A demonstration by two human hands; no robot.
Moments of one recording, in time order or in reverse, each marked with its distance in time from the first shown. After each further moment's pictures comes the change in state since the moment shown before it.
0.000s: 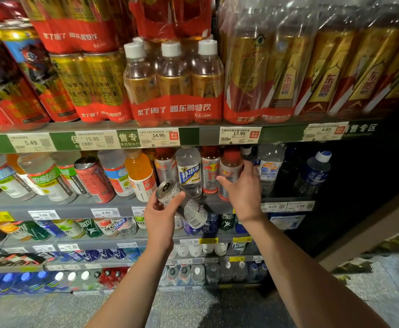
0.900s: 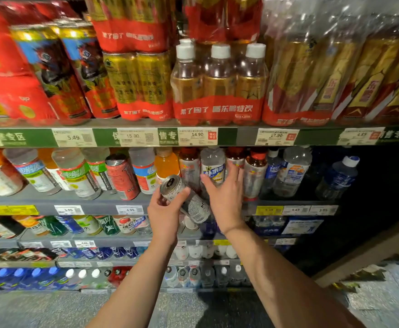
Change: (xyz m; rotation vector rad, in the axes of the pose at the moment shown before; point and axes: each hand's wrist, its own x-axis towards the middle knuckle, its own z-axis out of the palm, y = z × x) left_hand 0.020 0.024 -0.049 -0.001 0.031 0.068; right_hand -0.051 -0.084 0.066 0.158 0.015 -0.004
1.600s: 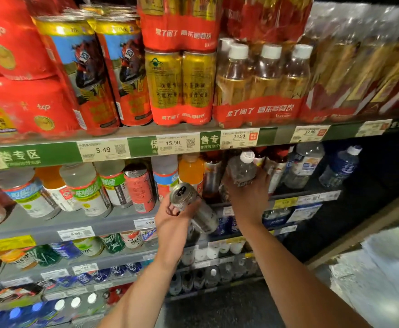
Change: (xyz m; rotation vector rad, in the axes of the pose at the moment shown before) left_hand 0.049 0.017 -0.081 -0.105 -0.371 -0.077; right_hand -0.022 -0.036 0.037 -0.112 0.314 0.137
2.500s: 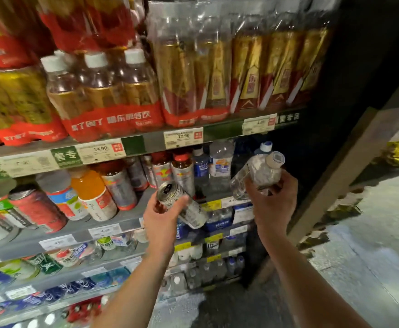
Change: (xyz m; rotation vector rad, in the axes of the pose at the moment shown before) left_hand -0.032 -0.060 0.220 0.181 0.154 0.004; right_hand 0.121 0.154 -0.202 0.258 0.157 0.141
